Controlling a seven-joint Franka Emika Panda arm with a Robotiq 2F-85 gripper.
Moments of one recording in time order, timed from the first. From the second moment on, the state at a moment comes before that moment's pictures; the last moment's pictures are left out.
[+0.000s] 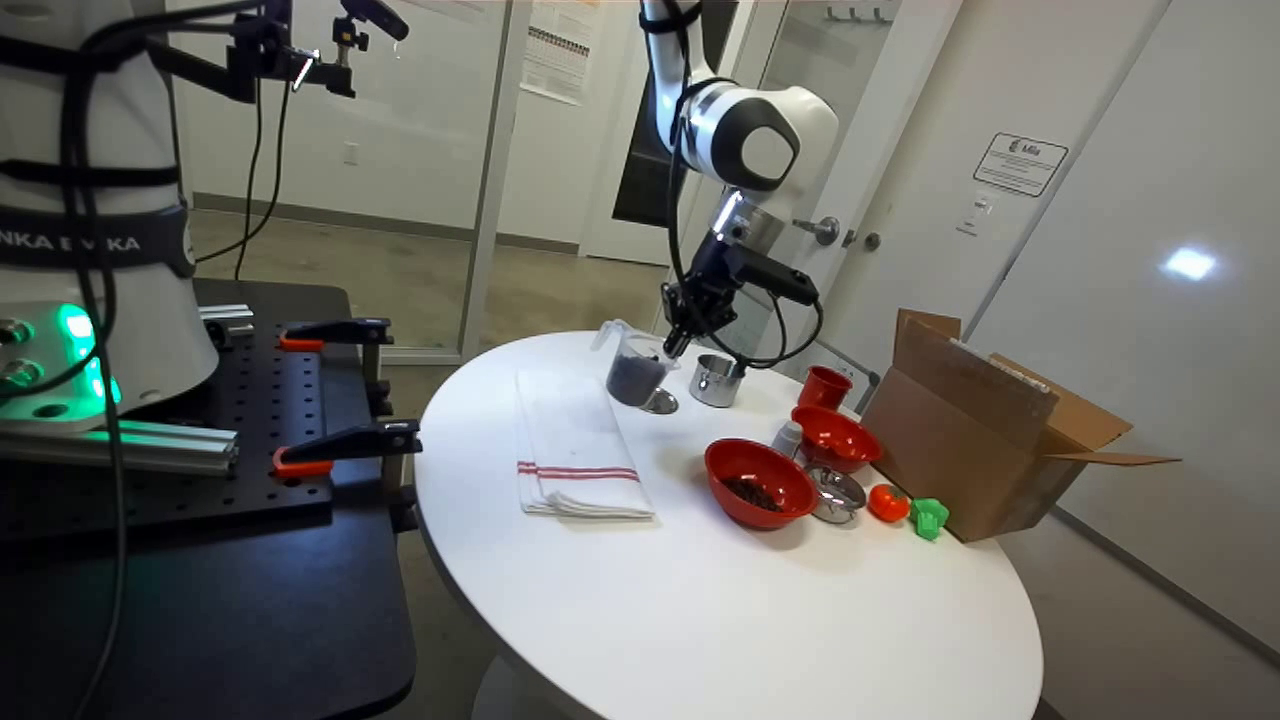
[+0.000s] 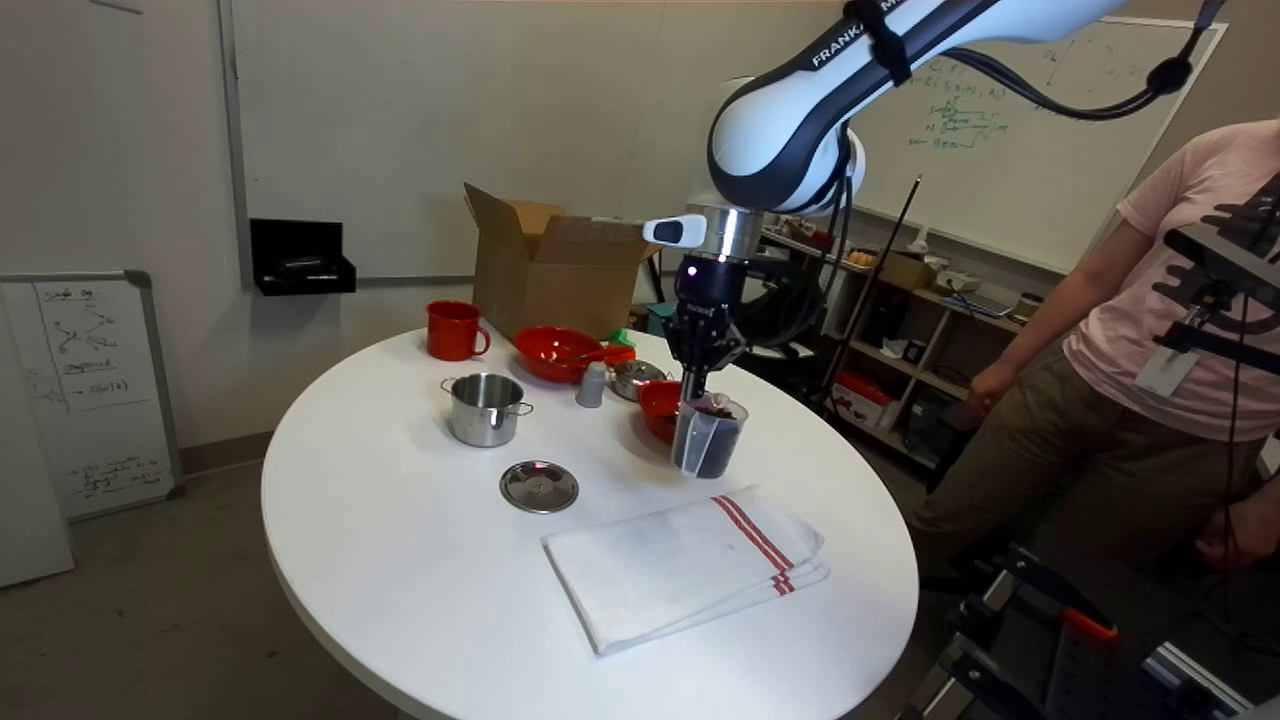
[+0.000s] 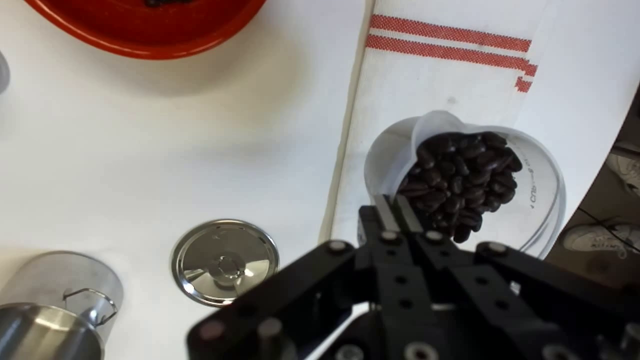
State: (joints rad) arm -0.18 0.56 0.17 -1.95 -0.07 2.32 -1.47
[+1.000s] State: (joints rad) arm -0.14 0.70 0.09 -1.87 -0.07 2.46 -1.38
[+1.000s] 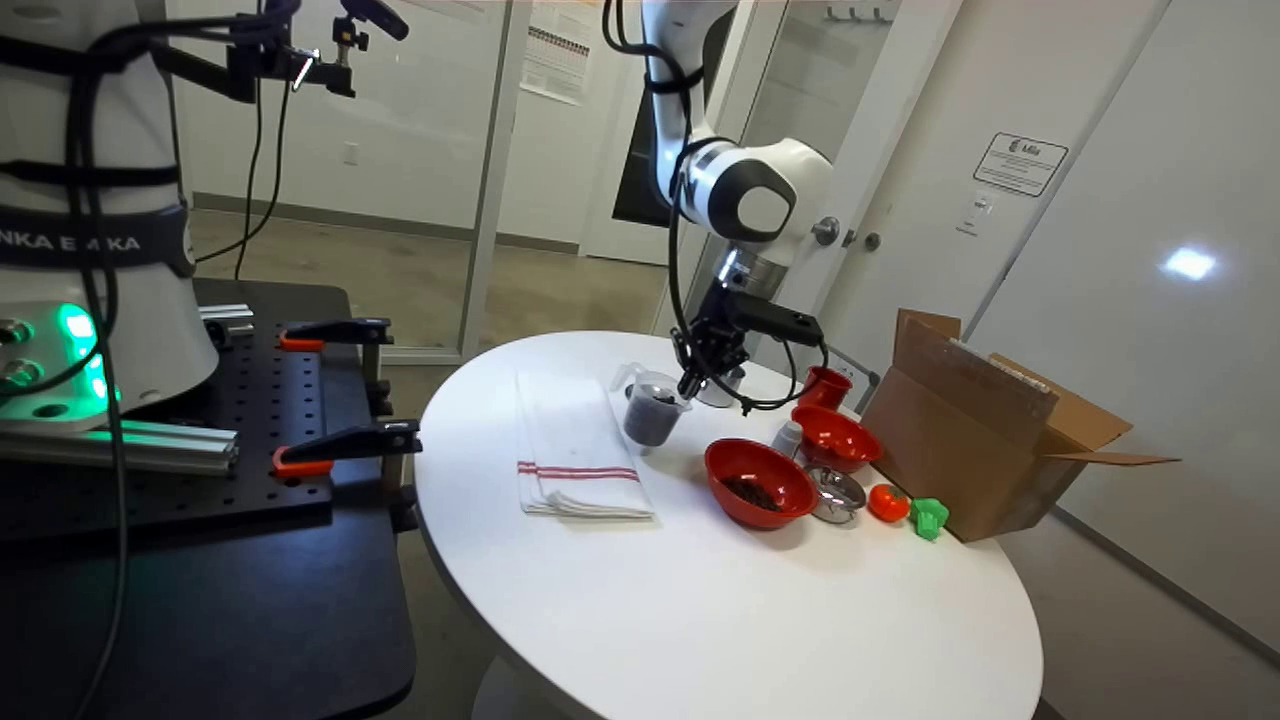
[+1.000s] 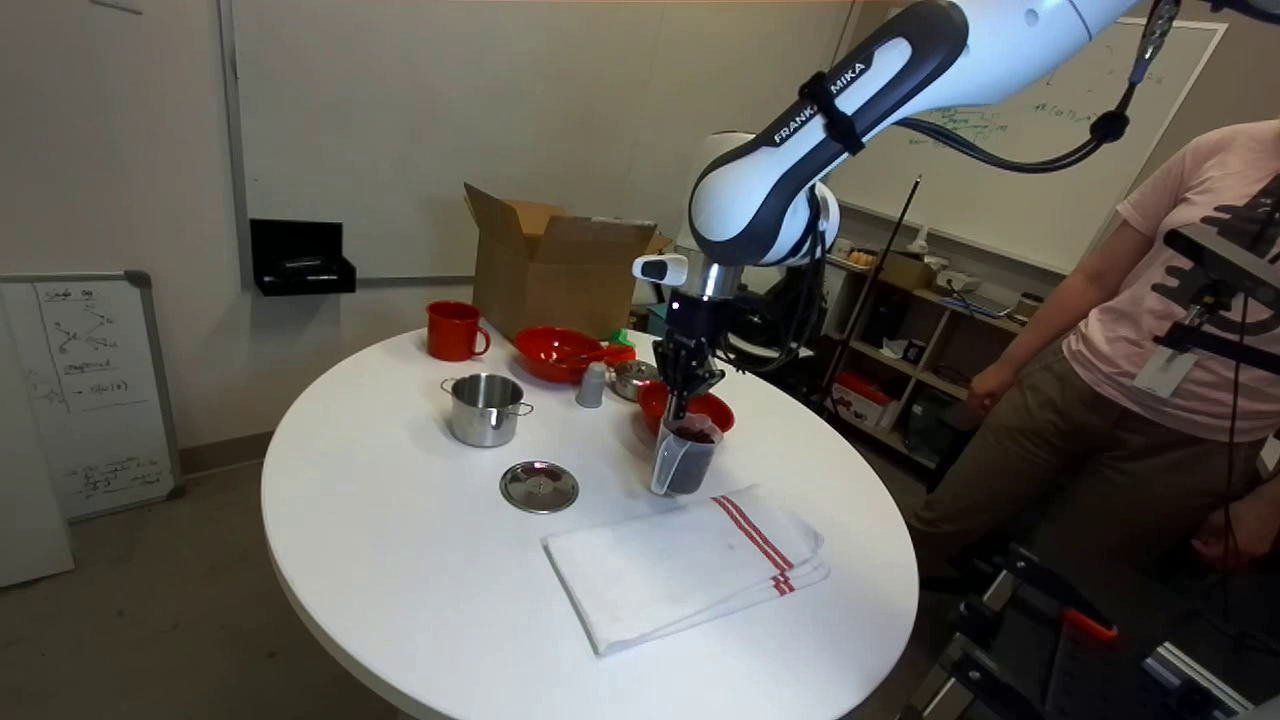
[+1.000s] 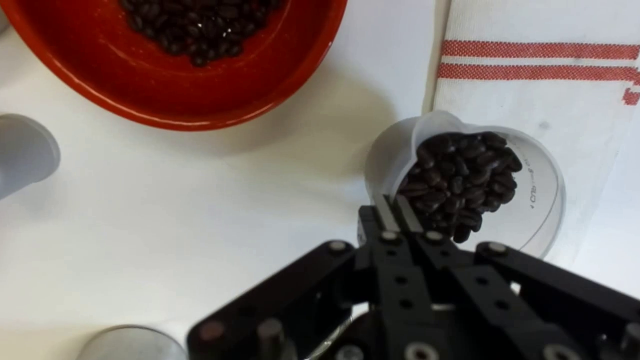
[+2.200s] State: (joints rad) arm -0.14 0.81 0.09 -1.75 -0.08 2.47 -1.36
